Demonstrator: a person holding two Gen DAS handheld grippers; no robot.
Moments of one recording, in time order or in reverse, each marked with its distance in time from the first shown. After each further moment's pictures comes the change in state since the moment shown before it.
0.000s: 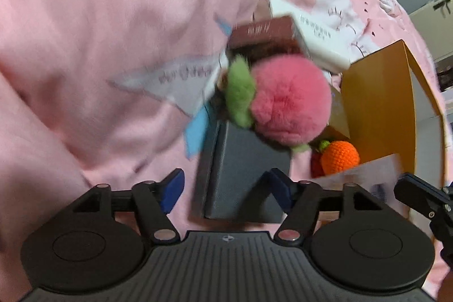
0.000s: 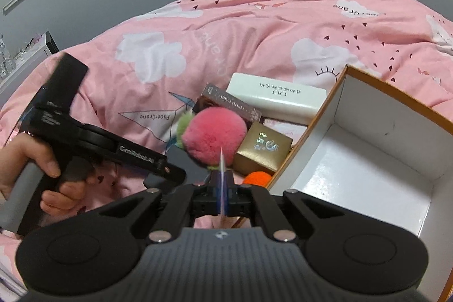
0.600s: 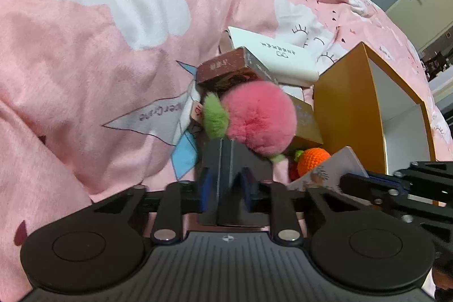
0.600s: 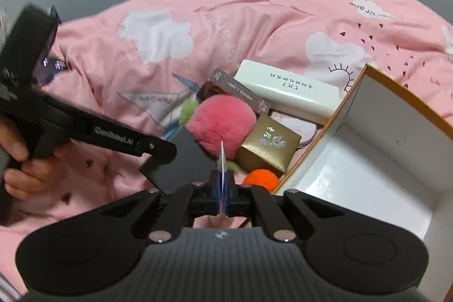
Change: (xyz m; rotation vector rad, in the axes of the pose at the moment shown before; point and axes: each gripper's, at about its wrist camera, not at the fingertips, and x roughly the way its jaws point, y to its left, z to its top) left arm -0.039 -0.031 -0.013 0.178 -0.182 0.052; right arm 0.015 0.004 0.000 -0.049 0.051 0.011
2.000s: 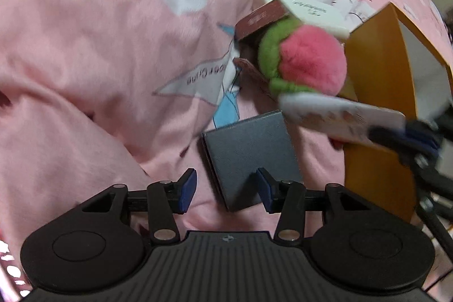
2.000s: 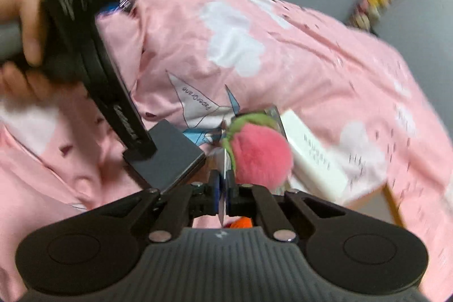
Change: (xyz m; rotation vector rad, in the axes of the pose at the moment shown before) left arm 0.007 0.020 0.007 0.008 0.226 0.099; right arm -0.040 0.038 0.001 -0.506 0.001 -0.037
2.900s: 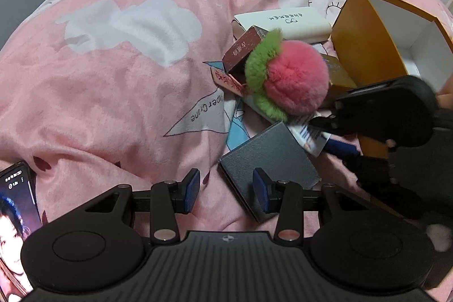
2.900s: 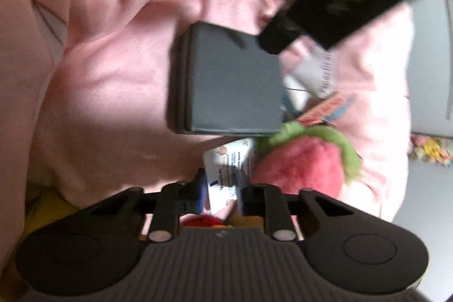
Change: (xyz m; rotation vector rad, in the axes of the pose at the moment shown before) left arm -0.029 -0.026 -0.014 0.299 -0.153 0.171; right arm 0.106 0.079 -0.031 -1.000 0.210 -0.119
